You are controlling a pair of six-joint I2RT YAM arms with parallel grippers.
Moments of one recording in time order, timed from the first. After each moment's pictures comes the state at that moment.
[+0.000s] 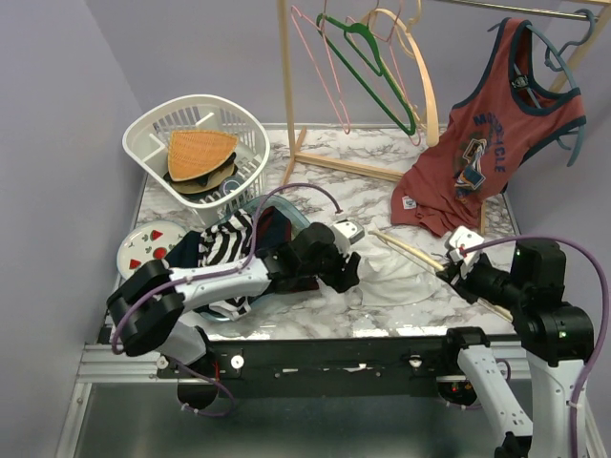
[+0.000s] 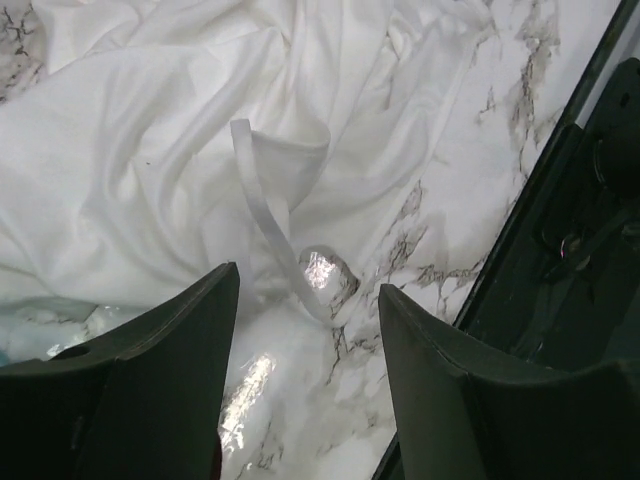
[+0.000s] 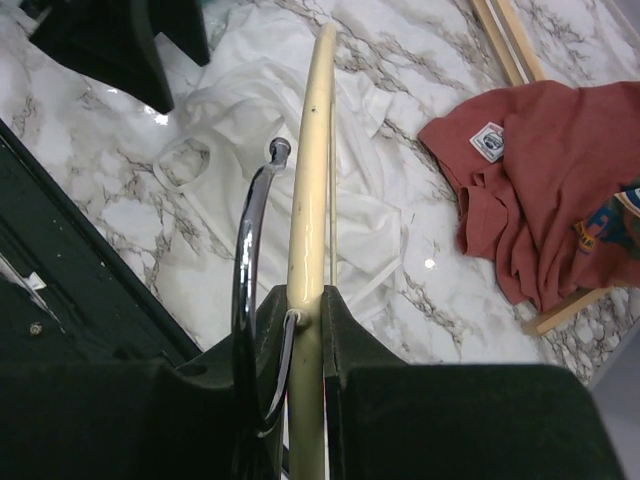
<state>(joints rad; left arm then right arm) -1.01 1.39 0.81 0.03 0.16 -0.27 0.04 0.53 1.09 -1.21 -0.57 -0.69</state>
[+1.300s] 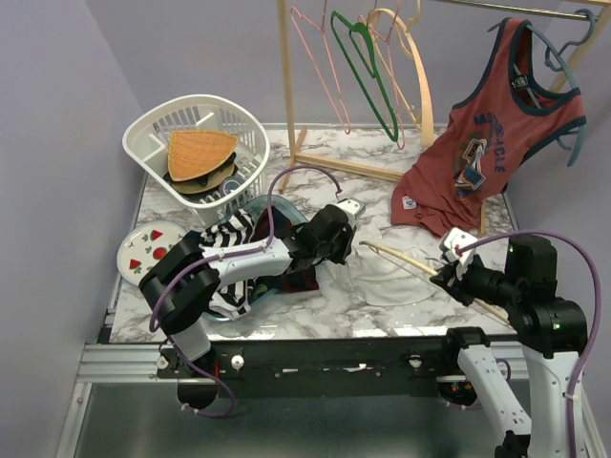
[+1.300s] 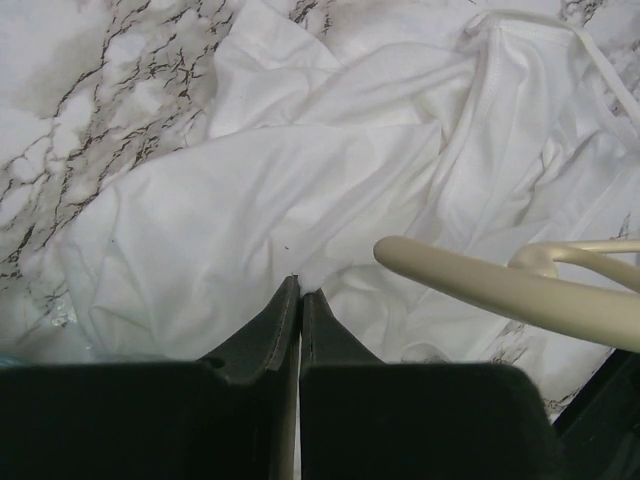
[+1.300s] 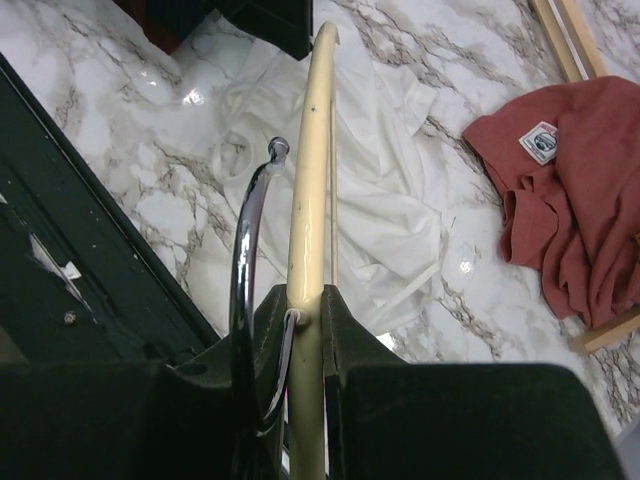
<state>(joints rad) -0.94 1.67 1.03 0.00 -0.02 -0.35 0.04 0.54 1.05 -1.23 -0.63 -0.69</state>
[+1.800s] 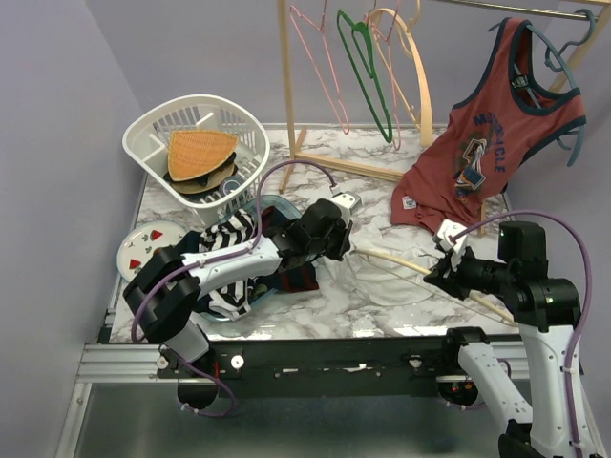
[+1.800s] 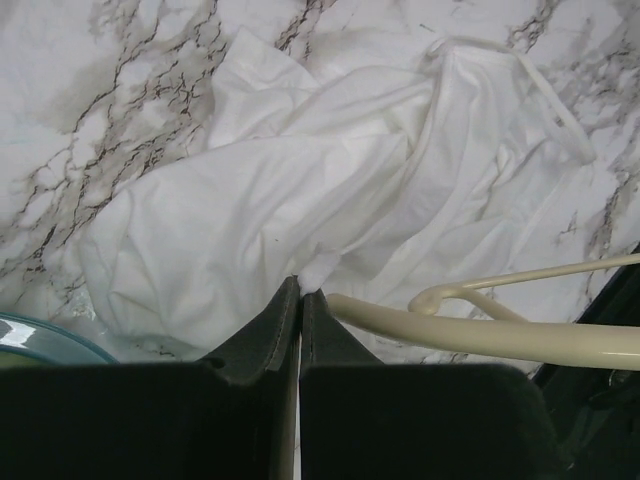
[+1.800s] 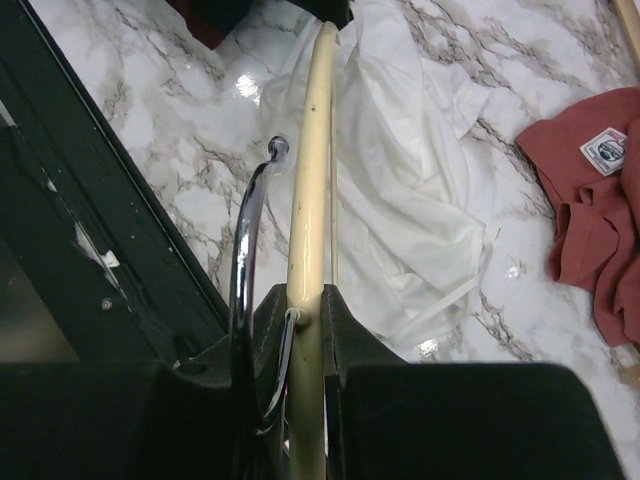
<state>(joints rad) -0.92 1.60 1.03 -0.05 0.01 -0.35 0.04 0.64 1.06 -1.26 -0.70 -0.73</state>
